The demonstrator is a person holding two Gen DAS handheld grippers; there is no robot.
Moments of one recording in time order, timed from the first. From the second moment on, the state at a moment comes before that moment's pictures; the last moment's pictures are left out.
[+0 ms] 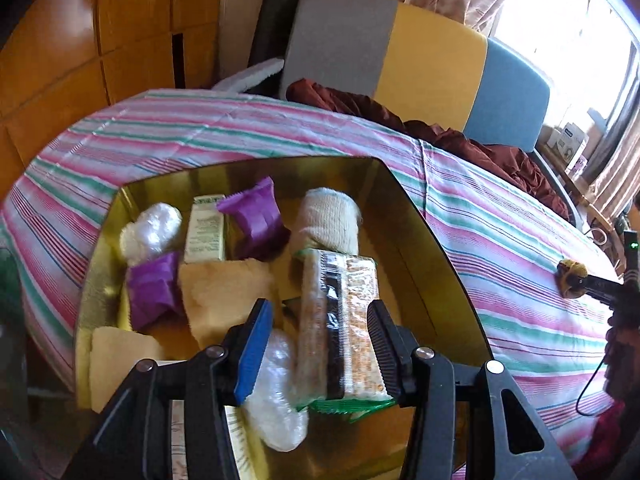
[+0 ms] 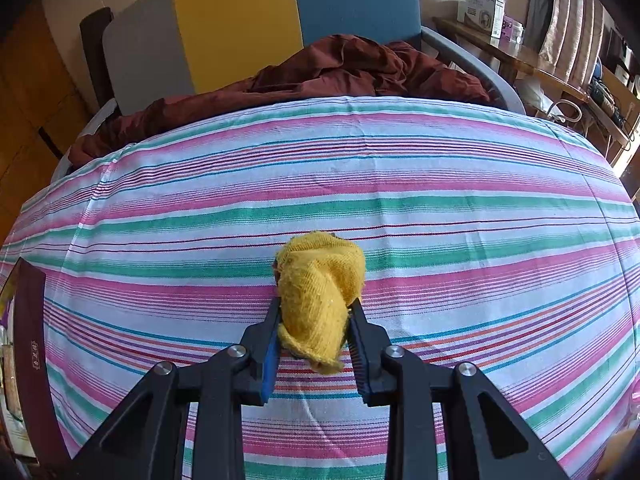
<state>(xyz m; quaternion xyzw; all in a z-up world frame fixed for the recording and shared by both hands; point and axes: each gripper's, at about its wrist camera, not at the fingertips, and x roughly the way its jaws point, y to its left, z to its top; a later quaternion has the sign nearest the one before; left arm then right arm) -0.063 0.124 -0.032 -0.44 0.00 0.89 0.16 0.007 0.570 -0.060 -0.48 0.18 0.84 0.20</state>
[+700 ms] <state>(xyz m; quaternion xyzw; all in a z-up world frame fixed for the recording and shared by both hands) -0.035 0.070 -0.001 -0.37 0.02 0.92 0.14 -0.008 0.397 0.003 -0.44 0.10 0.89 0.00</state>
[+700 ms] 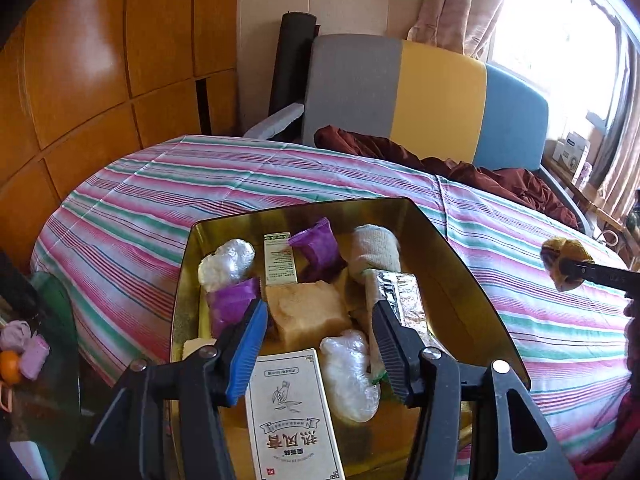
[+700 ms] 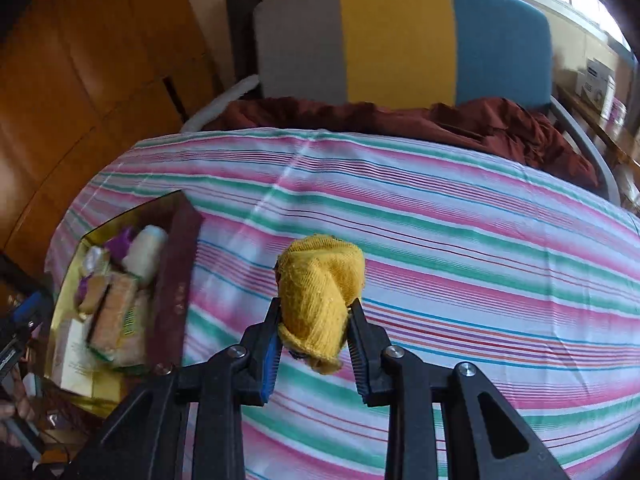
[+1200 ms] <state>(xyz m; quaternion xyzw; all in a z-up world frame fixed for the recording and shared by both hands) -0.033 0.034 -0.003 -0.36 -0.01 0.93 0.11 -0.014 0.224 -0.005 -0.46 -0.05 0.88 -0.11</state>
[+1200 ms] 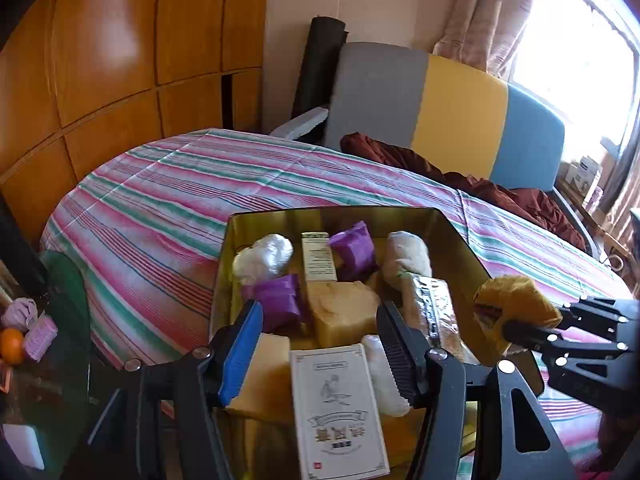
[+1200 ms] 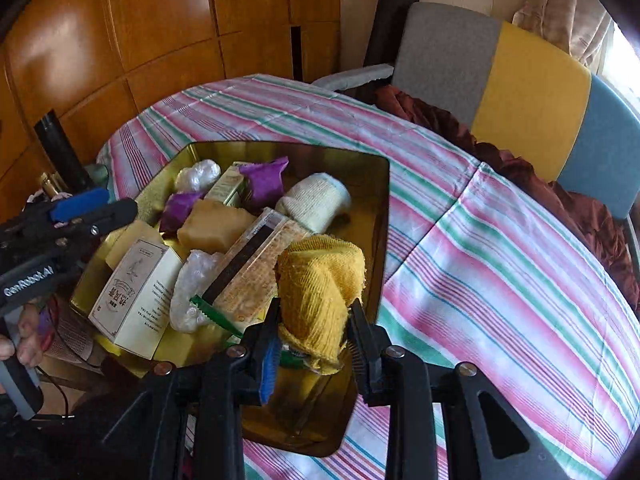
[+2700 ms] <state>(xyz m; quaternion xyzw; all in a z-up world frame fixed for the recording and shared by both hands) 0.013 0.032 0.006 -0.34 -0.02 0.94 0.02 0.018 0.211 0.008 -0.38 0.02 0.92 -0.01</state>
